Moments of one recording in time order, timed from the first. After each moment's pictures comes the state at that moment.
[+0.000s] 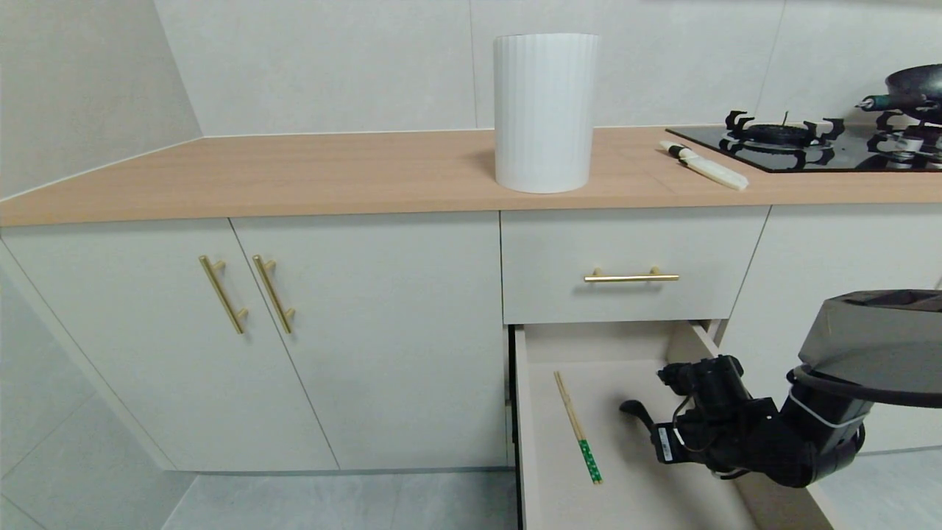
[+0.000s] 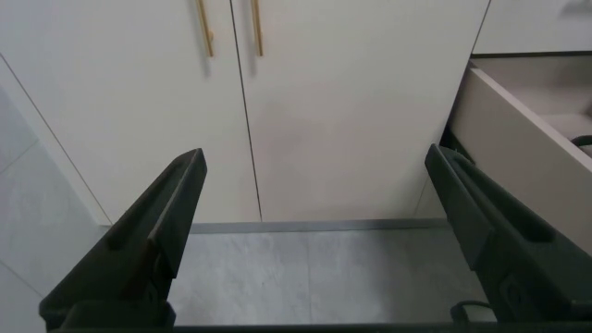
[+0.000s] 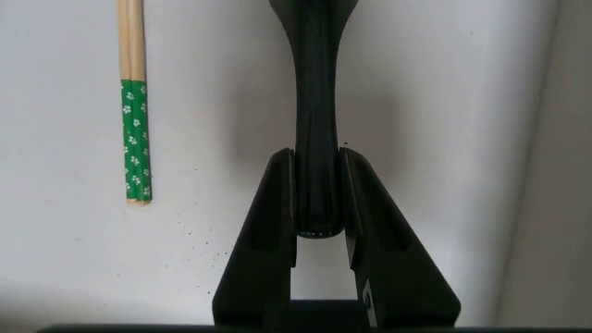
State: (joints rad) left arm 0.00 0.00 0.00 0.00 0.00 0.00; right arm 0.30 2.27 -0.71 -0.70 -0.04 0.17
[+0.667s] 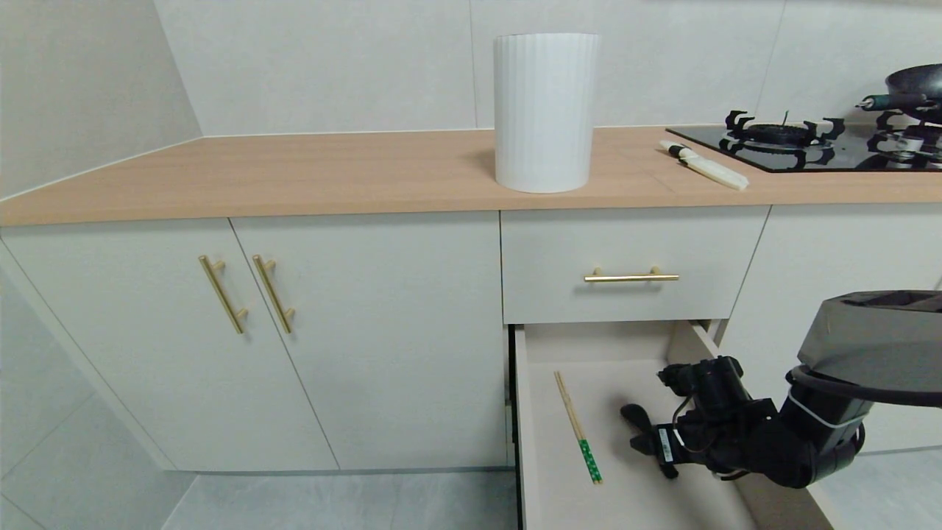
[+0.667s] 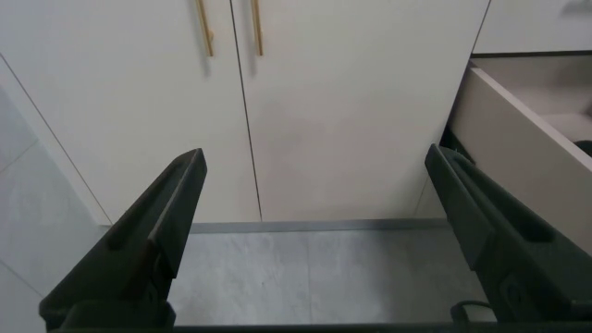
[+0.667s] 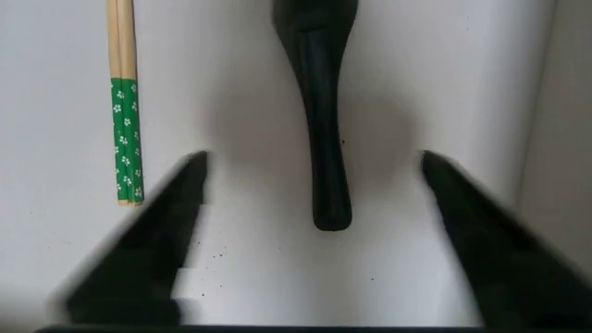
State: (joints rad) left arm 0.00 0.00 0.00 0.00 0.00 0.00; right arm 0.30 2.28 -0.71 -0.70 -0.05 0.17
